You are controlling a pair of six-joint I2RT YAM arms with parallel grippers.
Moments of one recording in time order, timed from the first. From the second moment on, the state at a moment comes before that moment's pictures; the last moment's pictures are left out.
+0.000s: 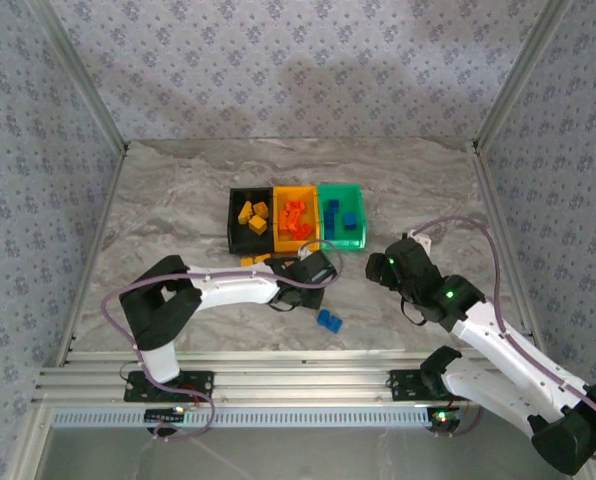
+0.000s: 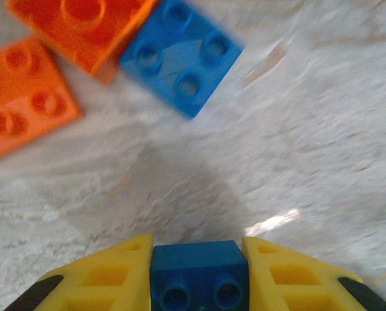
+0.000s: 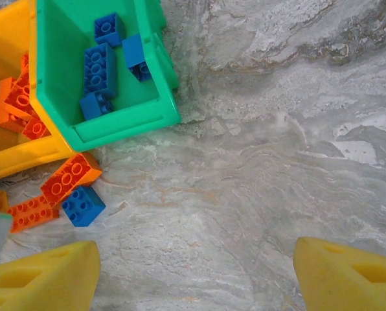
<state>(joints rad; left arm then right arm) -1.07 1.77 1.11 -0.47 -0.16 -0.70 0.63 0.82 0.71 -0.74 0.32 0.78</state>
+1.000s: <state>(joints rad) -0.85 2.27 2.03 -0.63 -0.13 -0.54 0.63 0.82 0.67 -0.73 0.23 0.78</state>
